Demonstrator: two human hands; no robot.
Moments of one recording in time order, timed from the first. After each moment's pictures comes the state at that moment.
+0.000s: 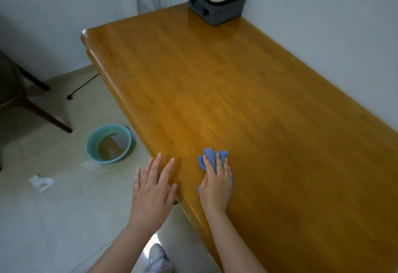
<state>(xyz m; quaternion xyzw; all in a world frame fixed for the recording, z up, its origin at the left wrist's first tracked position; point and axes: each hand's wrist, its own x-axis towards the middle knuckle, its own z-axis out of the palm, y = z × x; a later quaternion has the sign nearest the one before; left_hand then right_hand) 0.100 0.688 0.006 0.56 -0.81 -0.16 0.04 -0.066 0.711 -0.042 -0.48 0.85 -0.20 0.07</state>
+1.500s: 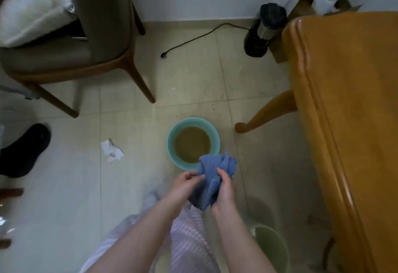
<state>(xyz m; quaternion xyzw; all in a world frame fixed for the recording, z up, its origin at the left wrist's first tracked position) 0.406 0.300 -0.219 0.67 -0.10 -0.70 0.23 0.309 0.292 -0.206 0.10 0.68 -0.40 0.61</state>
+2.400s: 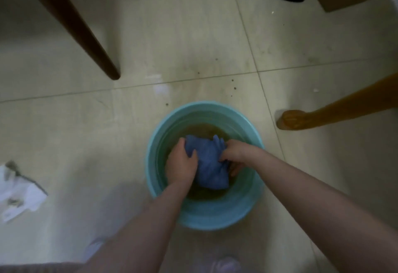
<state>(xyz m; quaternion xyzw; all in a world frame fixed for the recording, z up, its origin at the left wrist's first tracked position) 0.432 0.165 -0.704 0.78 -0.38 -0.44 0.22 0.296 0.095 -0.666 -0.43 0.67 0.24 0.55</state>
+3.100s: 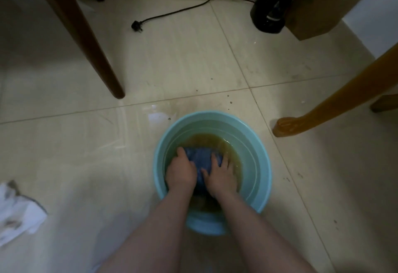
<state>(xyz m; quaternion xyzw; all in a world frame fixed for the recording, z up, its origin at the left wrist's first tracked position) 0.449 0.162 -0.717 0.78 -0.49 -0.38 0.10 0.341 0.171 -0.729 -0.60 0.74 0.13 0.27</state>
